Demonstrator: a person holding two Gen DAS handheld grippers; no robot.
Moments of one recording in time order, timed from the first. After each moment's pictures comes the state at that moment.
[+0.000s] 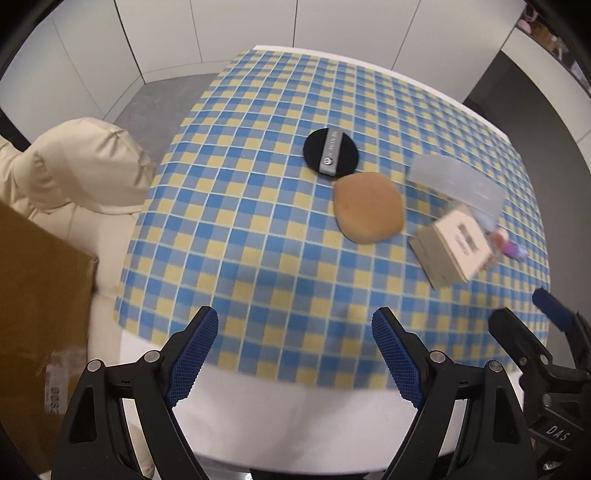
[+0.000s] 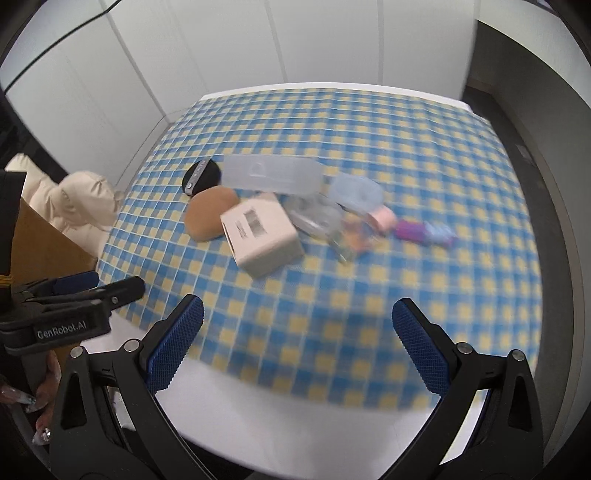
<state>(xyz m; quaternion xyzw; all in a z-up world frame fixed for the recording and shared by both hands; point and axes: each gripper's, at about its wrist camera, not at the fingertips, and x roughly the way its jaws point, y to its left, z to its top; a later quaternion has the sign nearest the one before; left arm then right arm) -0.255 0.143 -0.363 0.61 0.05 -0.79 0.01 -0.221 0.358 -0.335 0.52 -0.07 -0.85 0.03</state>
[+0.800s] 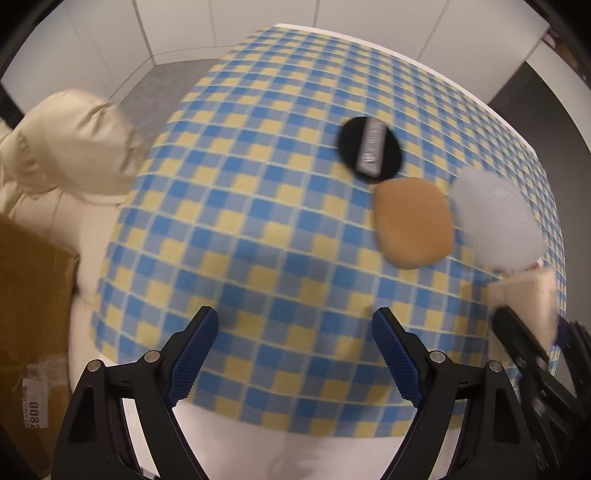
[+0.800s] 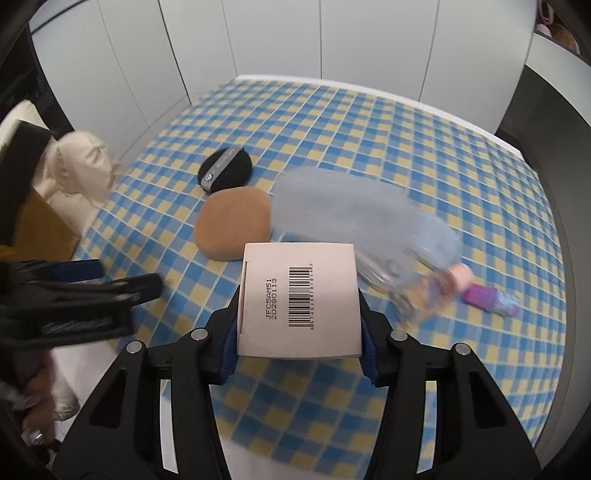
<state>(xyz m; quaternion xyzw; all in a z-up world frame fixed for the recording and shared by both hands) -0.286 0.134 -0.407 0.62 0.07 -0.78 0.03 -0.259 0.316 -0.372 0.51 0.00 -0.86 0.07</state>
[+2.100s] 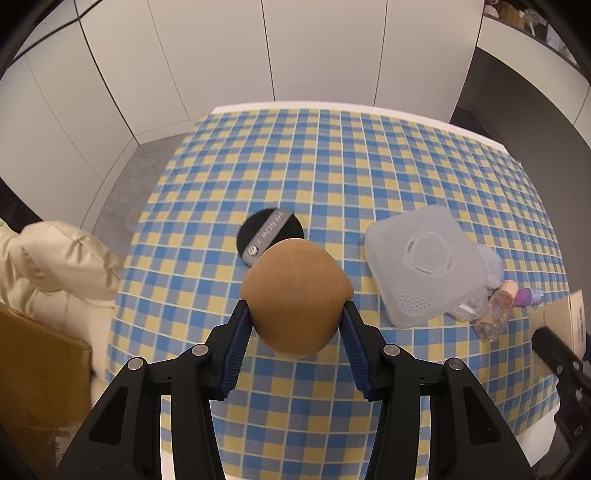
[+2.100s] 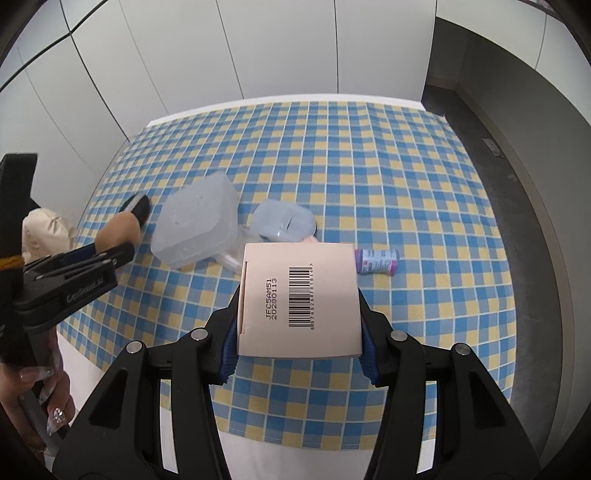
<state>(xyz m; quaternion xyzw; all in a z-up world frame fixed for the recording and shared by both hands) -0.313 0.206 -0.341 0.53 -0.03 -0.85 0.01 -0.245 0.415 -0.337 0.50 -0.08 -0.86 -0.04</state>
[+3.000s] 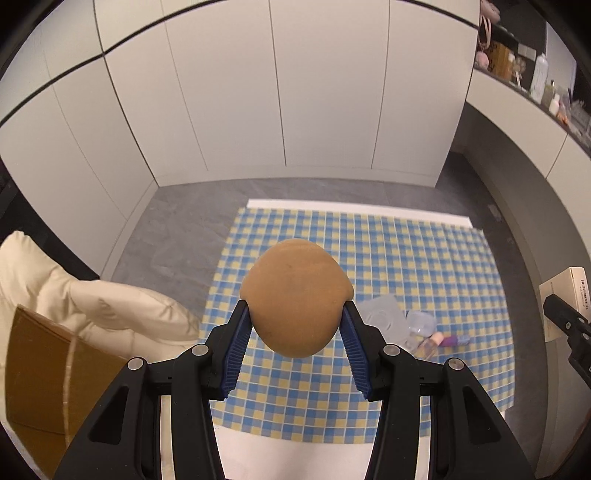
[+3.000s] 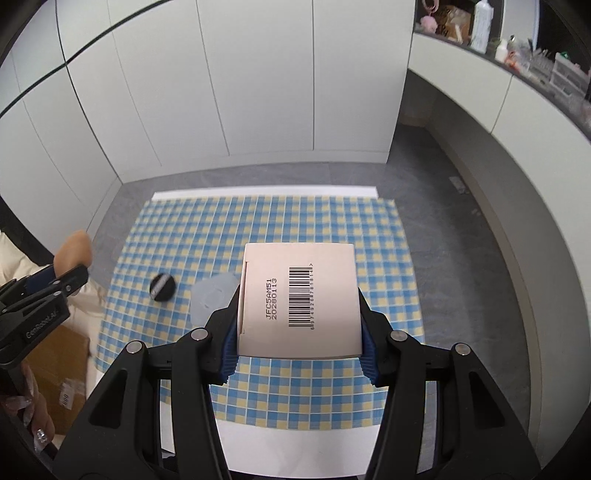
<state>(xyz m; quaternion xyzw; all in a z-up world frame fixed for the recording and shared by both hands) -0.290 0.193 -0.156 0.47 -0.02 -0.88 0.01 -0.240 0.432 -0.165 0.46 -0.06 -0.88 -0.09</state>
